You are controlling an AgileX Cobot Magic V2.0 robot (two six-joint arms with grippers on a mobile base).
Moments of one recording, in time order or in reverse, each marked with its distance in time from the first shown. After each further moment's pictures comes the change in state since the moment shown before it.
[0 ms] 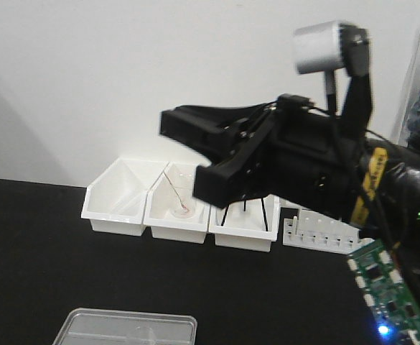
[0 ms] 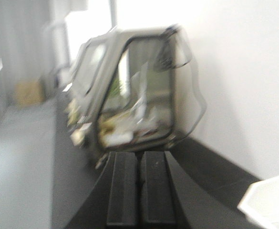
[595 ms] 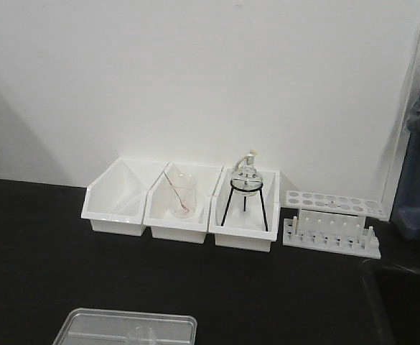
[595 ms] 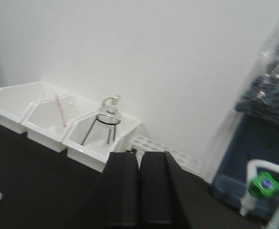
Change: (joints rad) left arm 0.000 0.000 0.000 0.000 0.000 0.000; right arm -0.271 -0.891 0.595 0.761 0.722 -1.208
